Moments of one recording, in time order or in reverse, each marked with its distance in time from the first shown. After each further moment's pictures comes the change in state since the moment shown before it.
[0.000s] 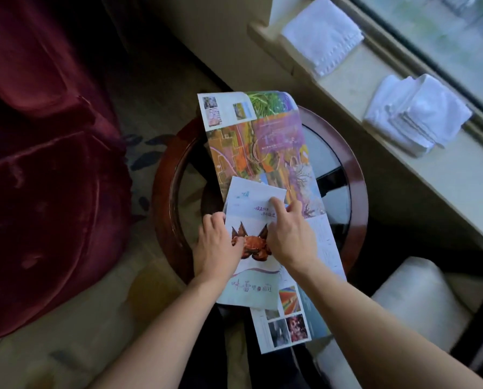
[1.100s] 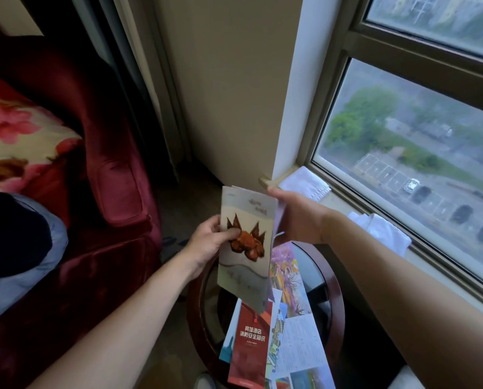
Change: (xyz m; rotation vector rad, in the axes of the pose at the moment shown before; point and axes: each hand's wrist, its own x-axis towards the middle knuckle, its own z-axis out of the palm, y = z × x) left_hand 0.046 0.101 -0.288 -1.092 -0.203 -0.009; right_hand 0.065 -0.125 -0.340 1.007 -0.895 -0.078
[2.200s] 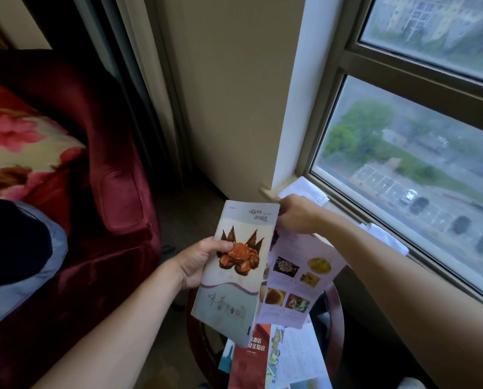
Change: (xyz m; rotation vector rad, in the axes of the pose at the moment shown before) left_hand -0.006 0.004 -0.029 -0.301 -0.642 -0.254; right_hand -0.010 -0.029 0.011 -1.067 0.543 -0.107
